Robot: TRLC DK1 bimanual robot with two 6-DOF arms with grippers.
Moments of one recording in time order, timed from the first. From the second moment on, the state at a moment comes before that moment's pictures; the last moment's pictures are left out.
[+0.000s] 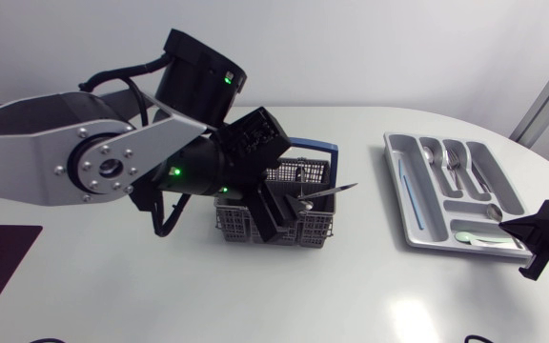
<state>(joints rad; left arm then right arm) -0.78 1.50 1.10 -0.31 0.13 0.41 -0.82 1.64 0.72 -0.14 -0.70 -1.55</state>
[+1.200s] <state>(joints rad) -0.93 1.56 1.07 -0.15 -0.17 0.45 -0.73 1.61 0.55 0.17 -0.47 -1.61</state>
